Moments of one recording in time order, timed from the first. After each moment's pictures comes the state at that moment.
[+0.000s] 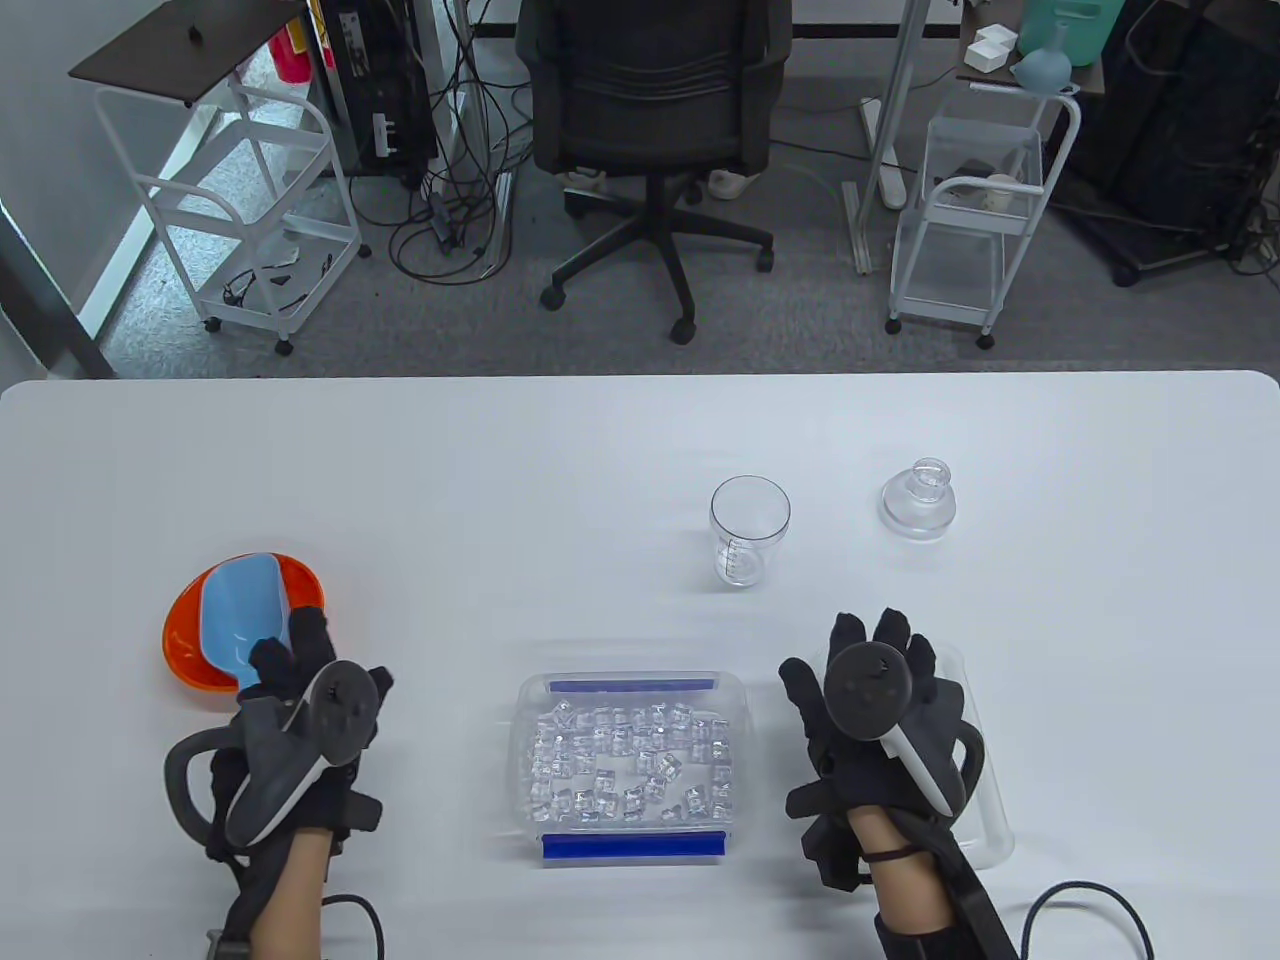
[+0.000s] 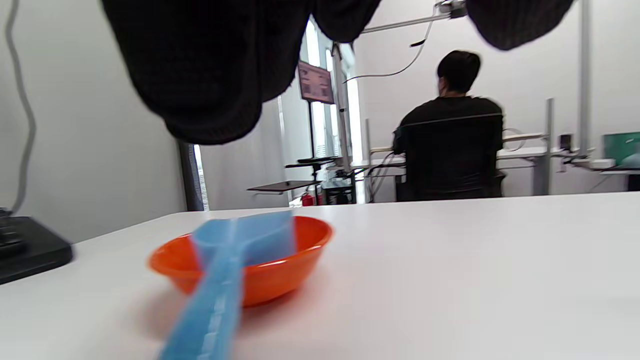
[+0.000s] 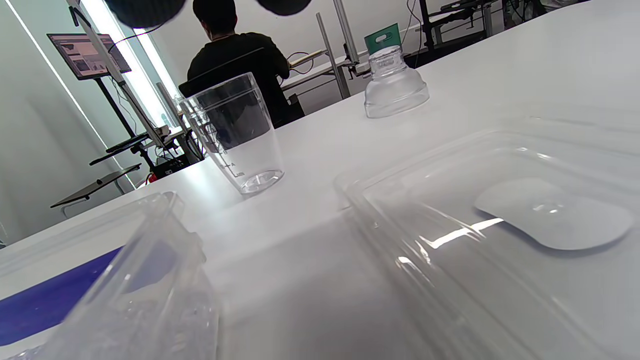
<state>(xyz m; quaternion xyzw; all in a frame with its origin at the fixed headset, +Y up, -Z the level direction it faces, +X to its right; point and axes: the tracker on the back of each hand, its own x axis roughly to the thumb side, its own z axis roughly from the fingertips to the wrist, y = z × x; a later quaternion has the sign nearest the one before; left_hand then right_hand) -0.294 -0.644 -0.255 0.04 0.14 -0.05 0.99 0.165 -0.674 -0.272 -0.09 0.03 0.98 0.20</state>
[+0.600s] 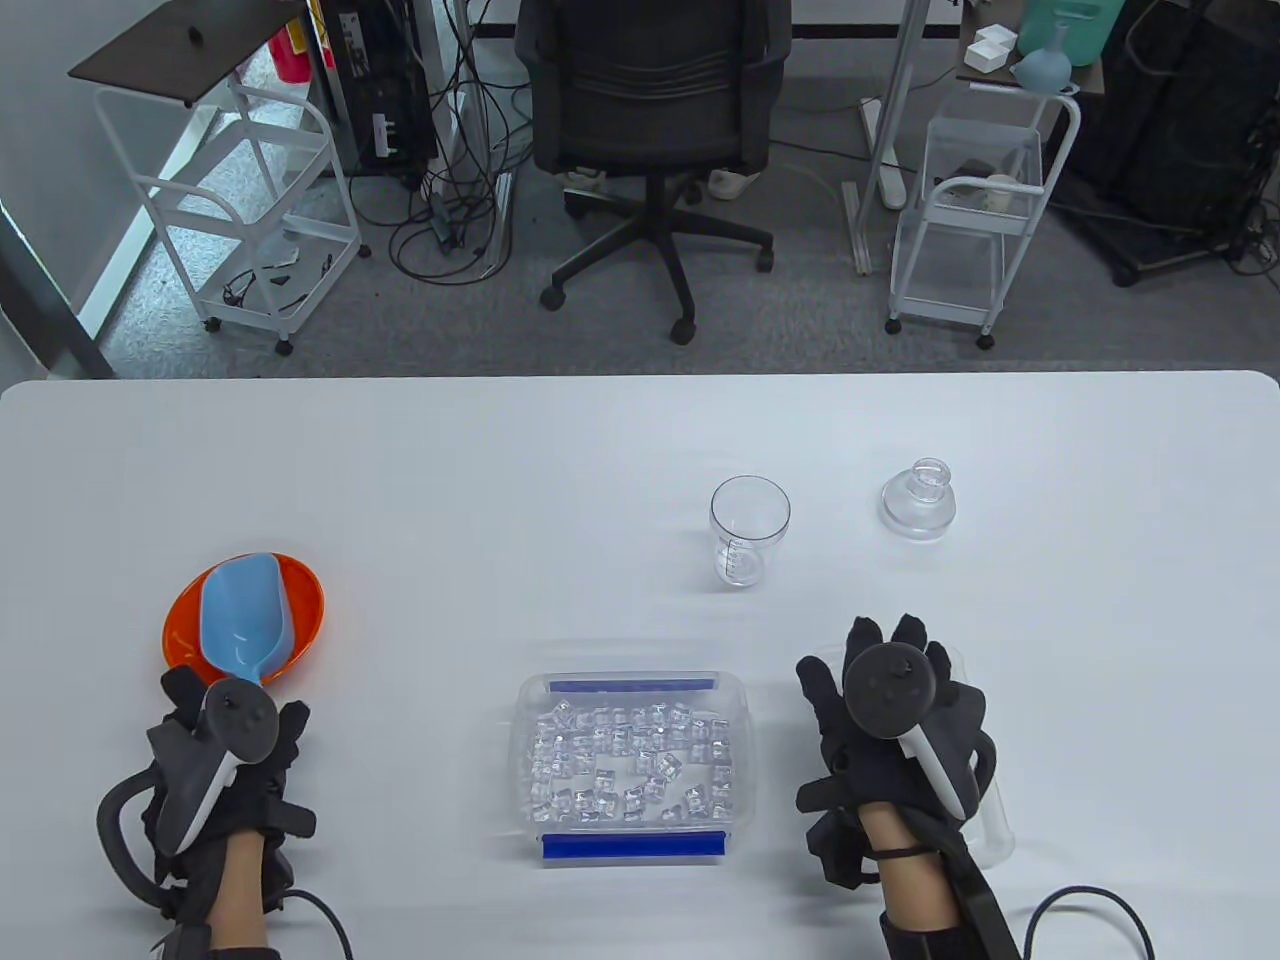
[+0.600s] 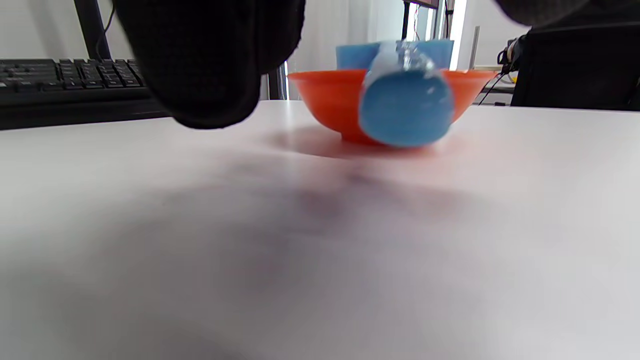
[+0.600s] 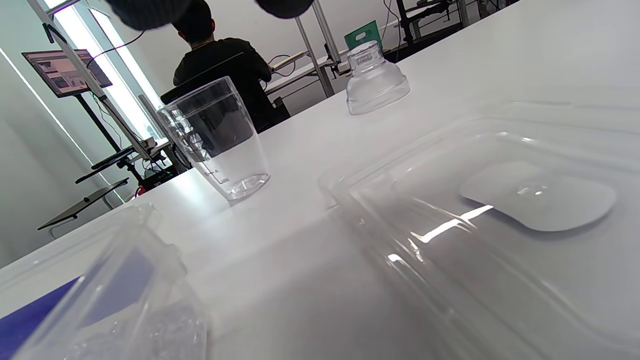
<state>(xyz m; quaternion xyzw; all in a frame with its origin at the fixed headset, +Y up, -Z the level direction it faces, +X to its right) -0.366 -0.724 -0.259 -0.07 0.26 0.00 0.96 0.175 -0.680 -0.273 -0.11 0.03 0.97 0.22</state>
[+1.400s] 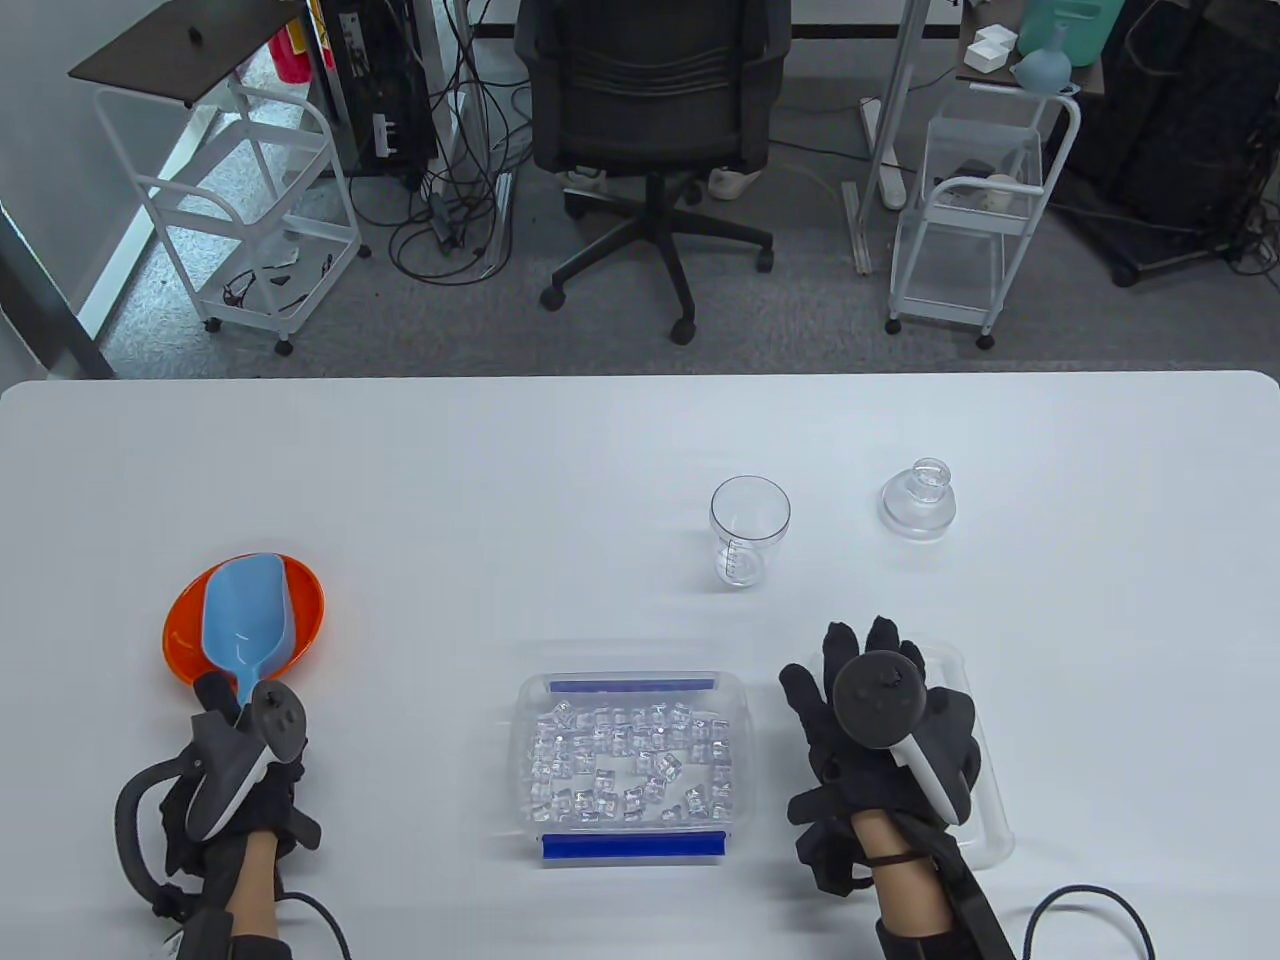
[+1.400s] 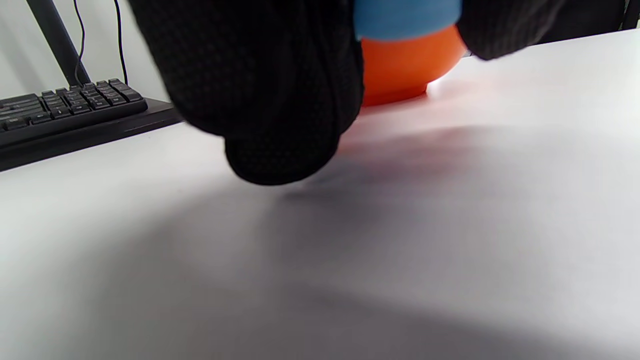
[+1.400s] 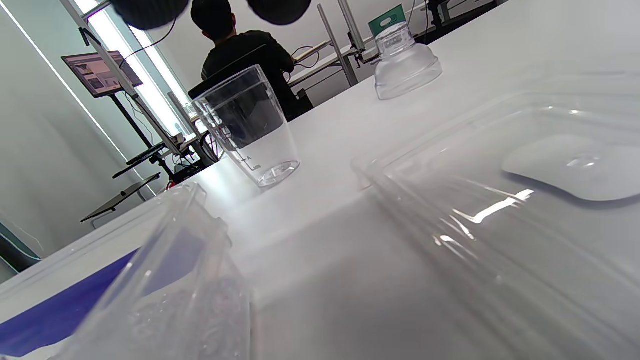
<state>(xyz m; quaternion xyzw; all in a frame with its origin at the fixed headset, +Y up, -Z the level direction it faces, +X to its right) -0.357 -0.739 -0.269 -0.10 0.23 -0.07 0.97 0.166 -0.685 -0.271 -0.06 0.03 0.97 0.25</state>
